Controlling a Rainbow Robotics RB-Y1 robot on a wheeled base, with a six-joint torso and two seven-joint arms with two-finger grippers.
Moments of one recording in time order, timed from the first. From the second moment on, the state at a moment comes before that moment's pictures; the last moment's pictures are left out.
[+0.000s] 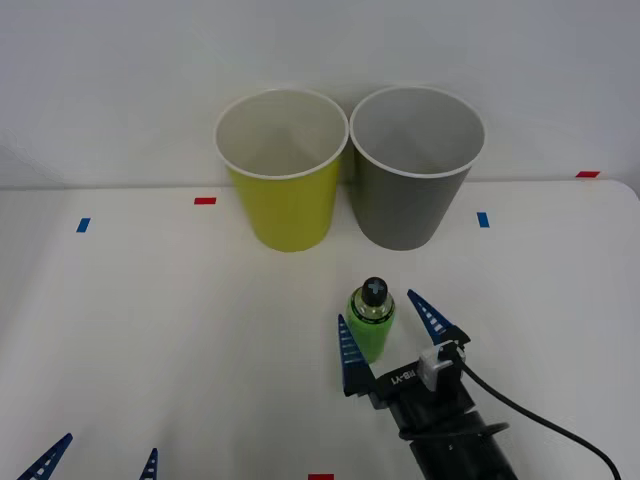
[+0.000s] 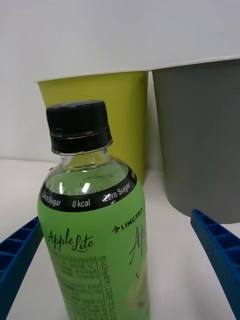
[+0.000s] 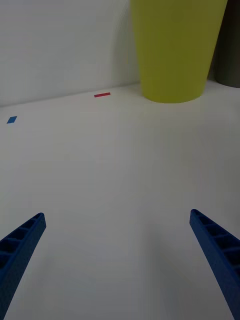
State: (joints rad) right arm 0.37 -0.24 0.50 -1.79 -0.13 -0.38 1.63; left arm 1.02 0.39 -0.19 -1.99 0.01 -0.50 -1.48
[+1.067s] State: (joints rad) right arm 0.32 -0.22 0.49 -1.85 -0.16 -0.20 1.63; left arm 1.02 0.39 -0.19 -1.99 0.01 -0.50 -1.48
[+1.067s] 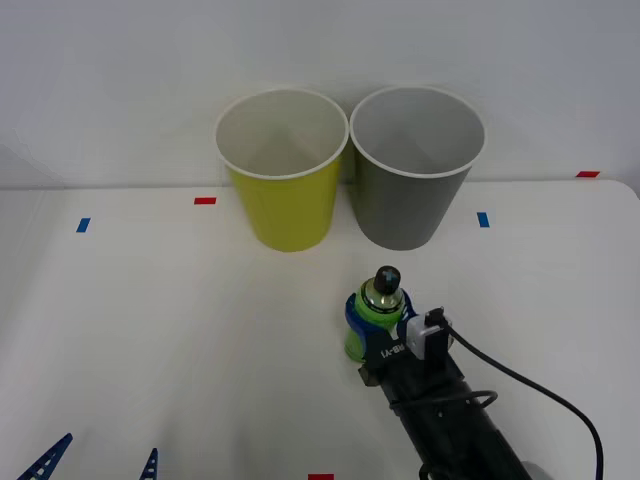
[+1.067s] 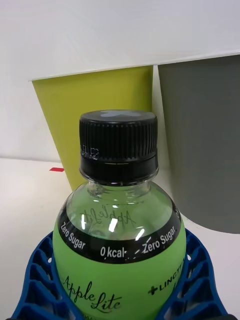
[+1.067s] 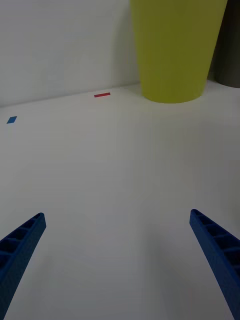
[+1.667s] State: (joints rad) right arm 0.26 -0.26 0.42 -2.26 -0.15 0.47 1.63; left arm 1.02 0.39 -0.19 -1.99 0.01 -0.50 -1.48
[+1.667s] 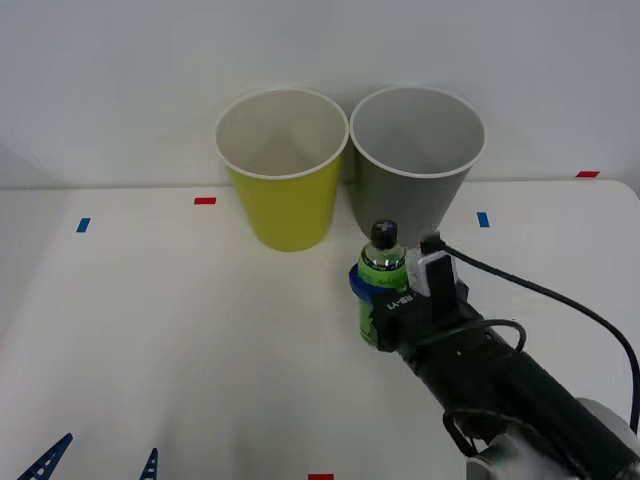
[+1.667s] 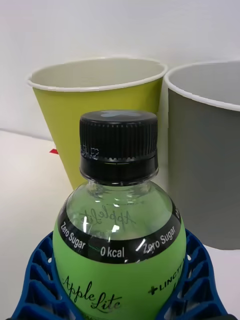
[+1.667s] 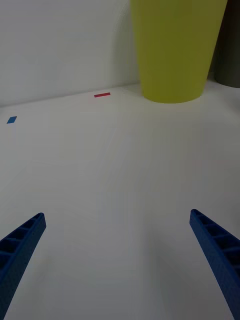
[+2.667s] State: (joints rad) right arm -0.32 -0.37 0.27 -2.45 -0.39 1.03 1.49; left arm 1.02 0.39 -0.19 -1.99 0.01 -0.50 -1.48
